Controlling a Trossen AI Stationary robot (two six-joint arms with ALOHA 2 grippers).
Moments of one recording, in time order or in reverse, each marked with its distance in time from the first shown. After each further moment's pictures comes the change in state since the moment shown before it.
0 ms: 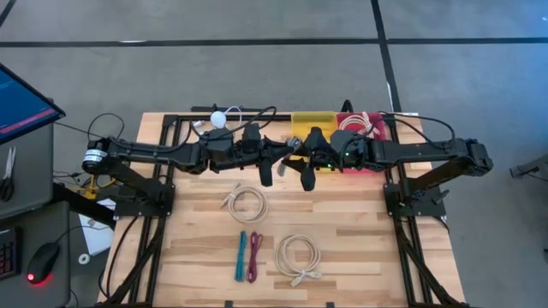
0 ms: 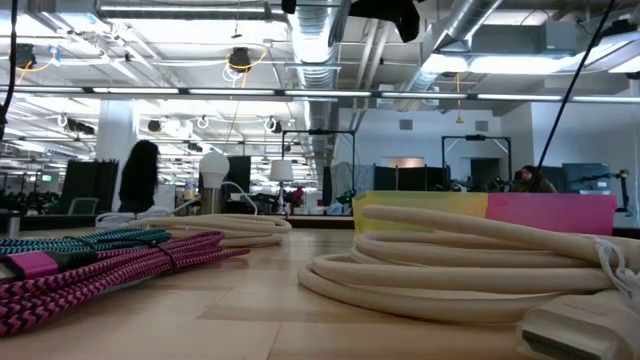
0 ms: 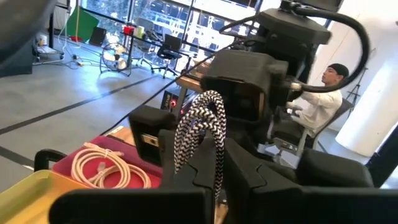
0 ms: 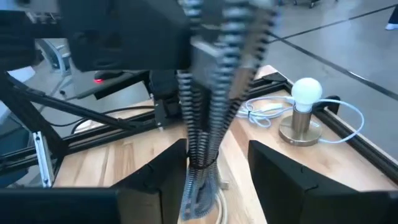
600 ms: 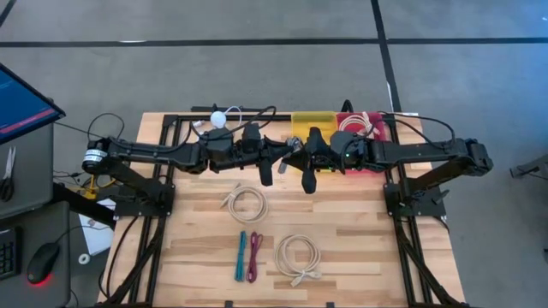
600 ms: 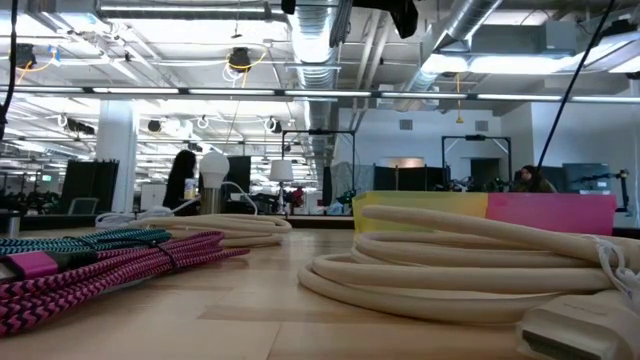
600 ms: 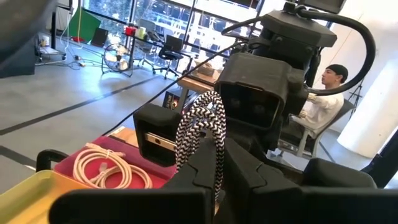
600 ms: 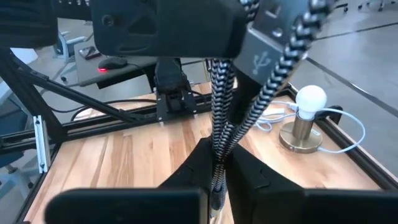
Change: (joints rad) left arm 0.000 0.000 0.000 0.001 -0.007 0.000; right arm 0.008 0.000 0.000 0.000 -0.017 -0.086
